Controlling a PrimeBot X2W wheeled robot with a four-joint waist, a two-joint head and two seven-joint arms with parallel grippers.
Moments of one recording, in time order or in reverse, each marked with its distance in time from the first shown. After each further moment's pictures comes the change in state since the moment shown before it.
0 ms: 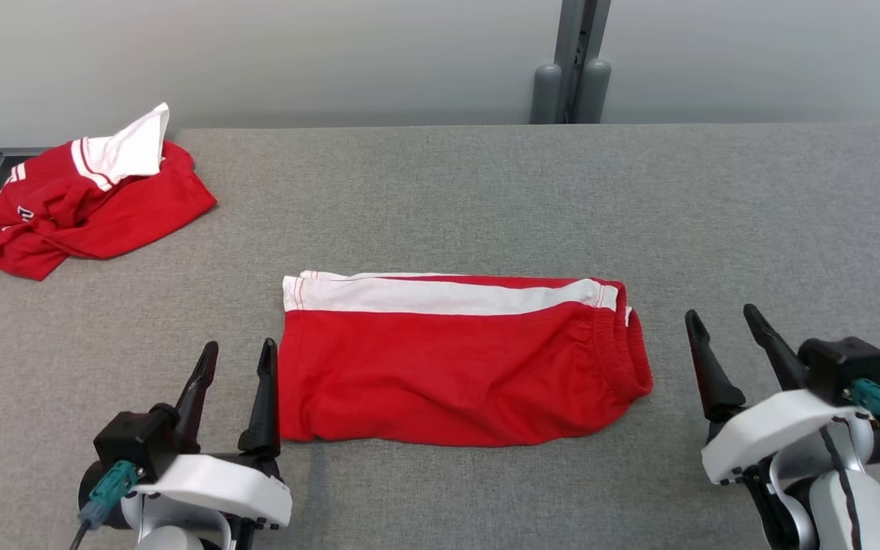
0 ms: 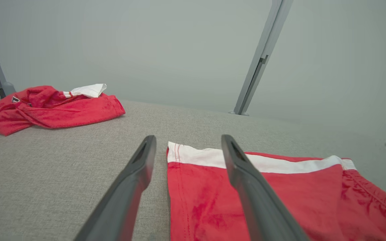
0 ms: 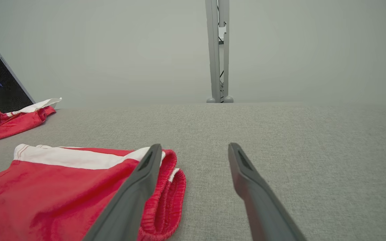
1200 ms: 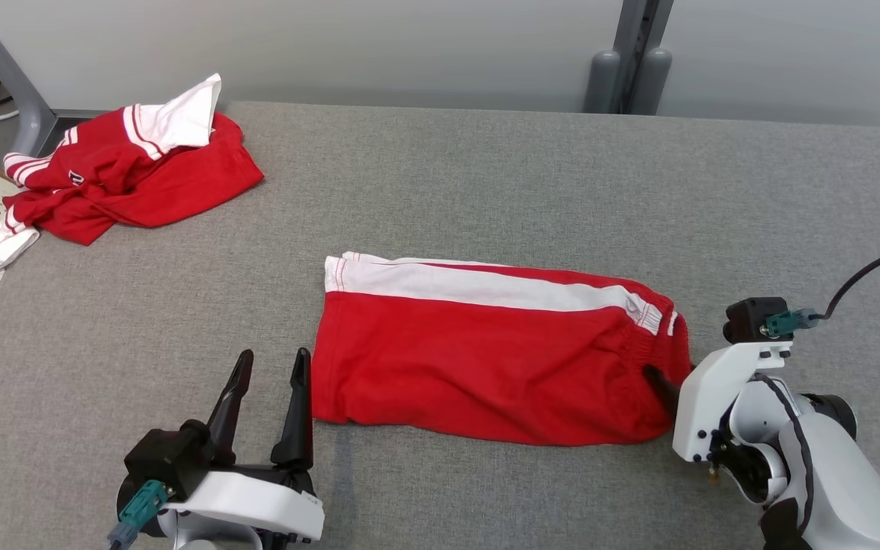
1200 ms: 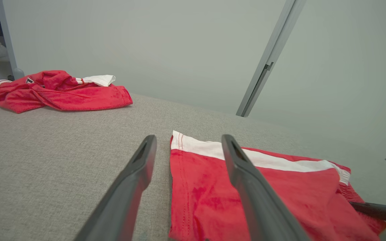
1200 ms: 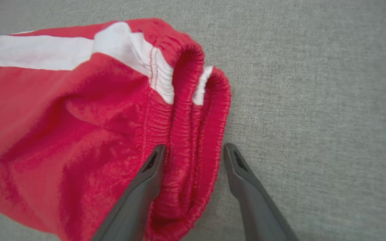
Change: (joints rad) left arm 0.065 -0.178 0.150 -0.003 0.160 -0.142 -0.001; right arm -0.246 -0.022 0.084 0.401 0.112 0.000 0.445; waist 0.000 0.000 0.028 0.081
